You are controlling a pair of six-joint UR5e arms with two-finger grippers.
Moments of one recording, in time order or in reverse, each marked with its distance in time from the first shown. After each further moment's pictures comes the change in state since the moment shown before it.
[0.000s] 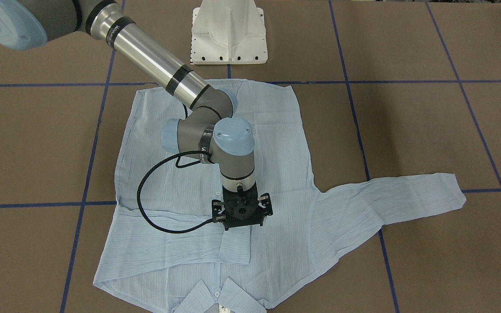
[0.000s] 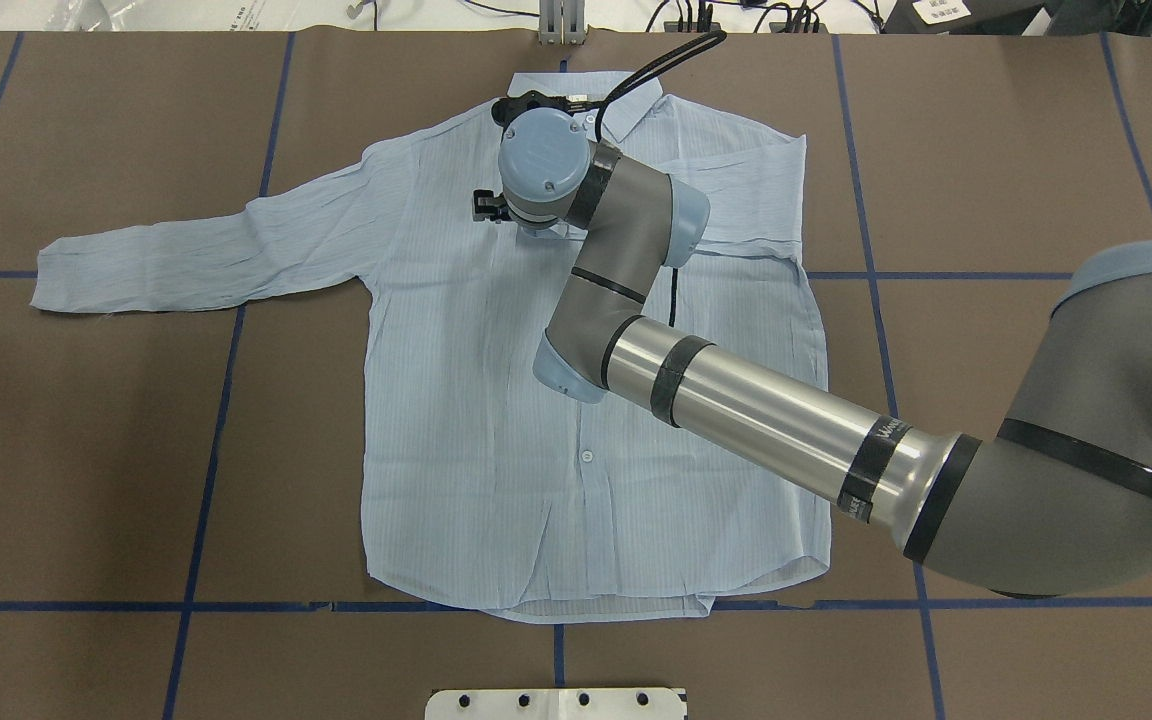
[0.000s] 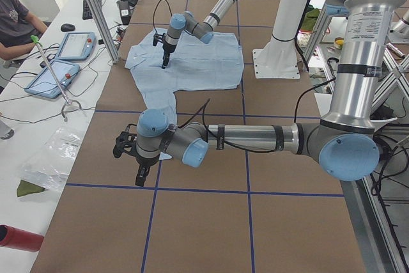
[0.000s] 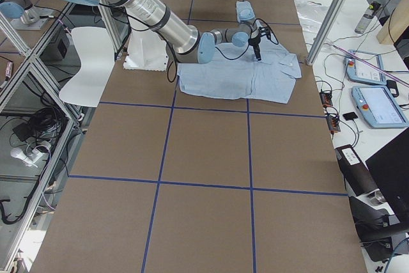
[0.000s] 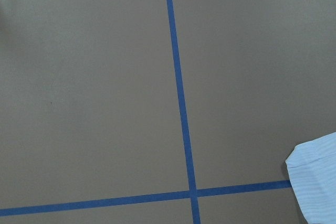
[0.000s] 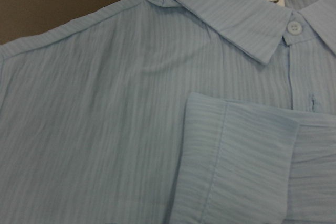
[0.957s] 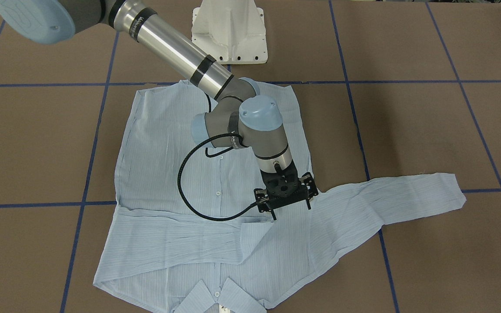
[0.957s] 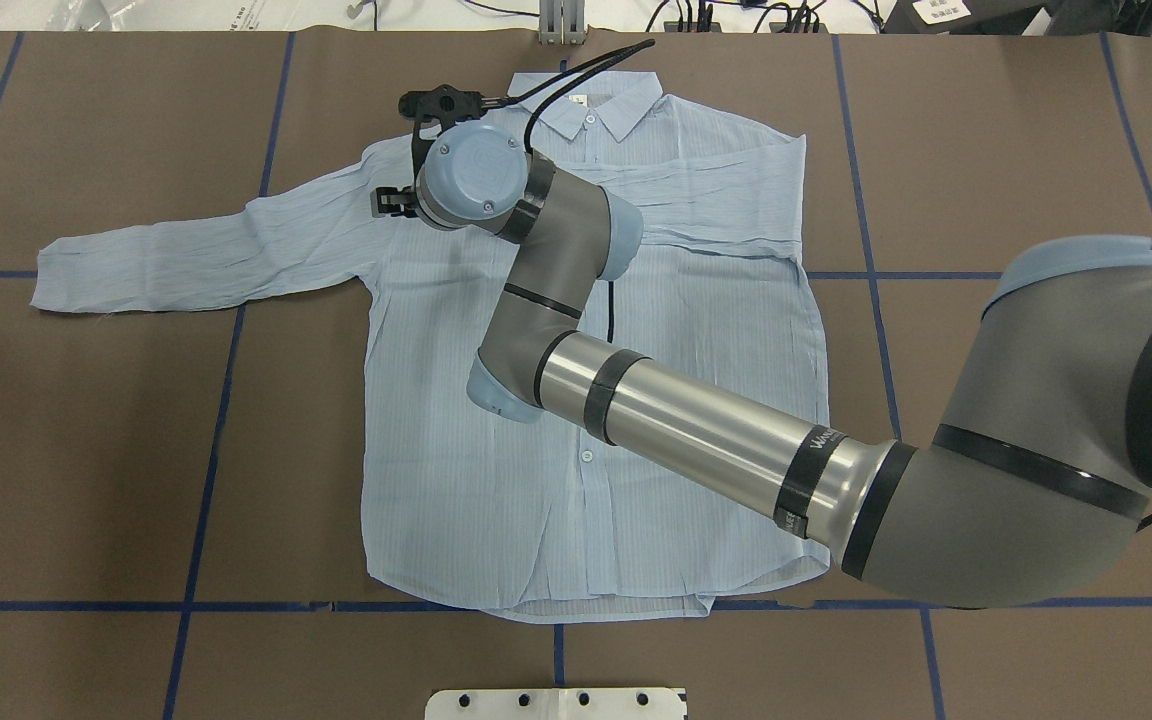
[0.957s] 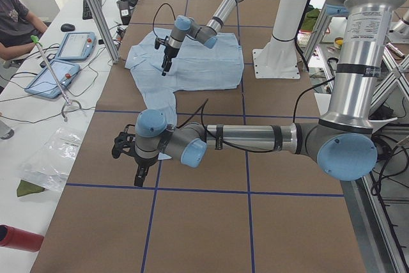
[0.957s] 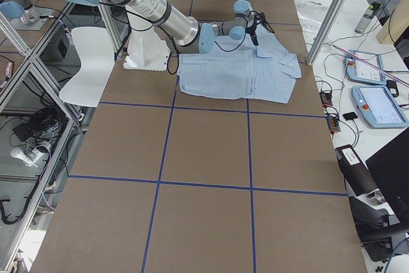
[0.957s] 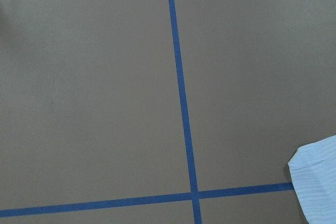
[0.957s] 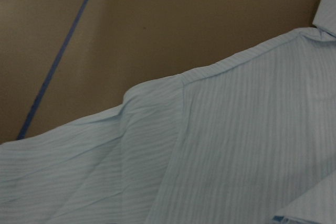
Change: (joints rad) left arm 0.000 -0.011 0.014 0.001 0.001 0.000; right arm -0.048 0.124 -0.104 0.243 -0.030 0.009
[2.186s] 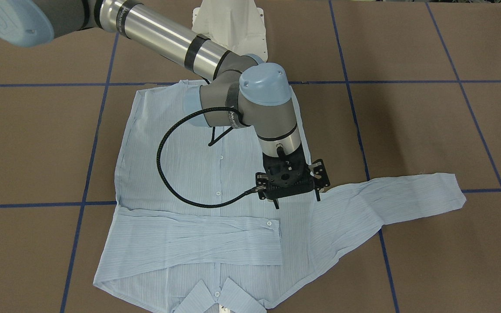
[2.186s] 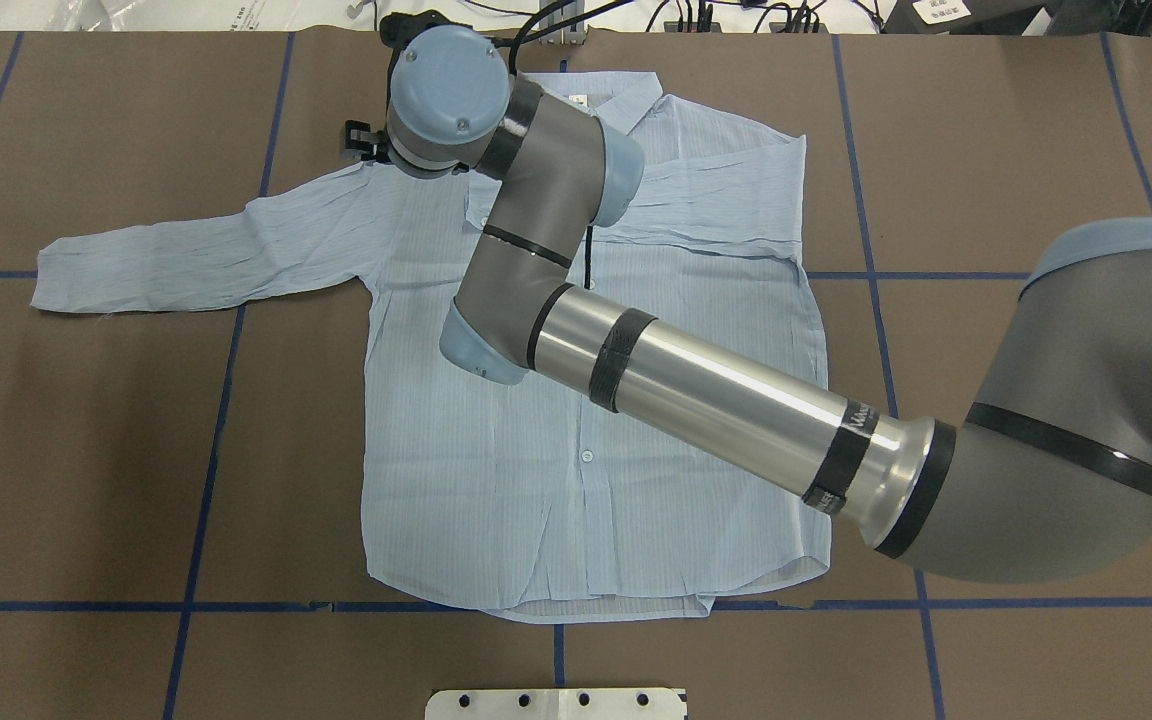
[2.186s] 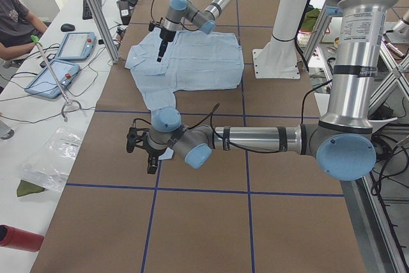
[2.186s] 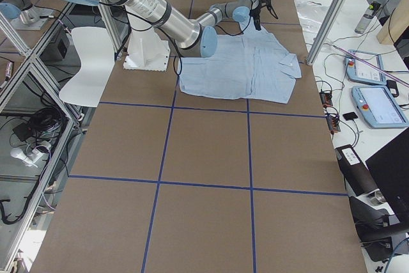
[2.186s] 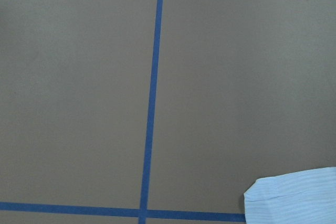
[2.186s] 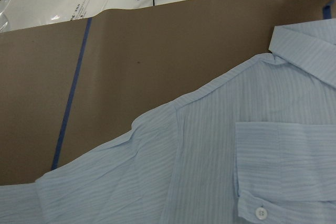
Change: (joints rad) left arm 0.161 0.068 -0.017 -0.317 0.041 -0.508; right arm 0.085 -0.087 0.368 -0.365 0.143 0.109
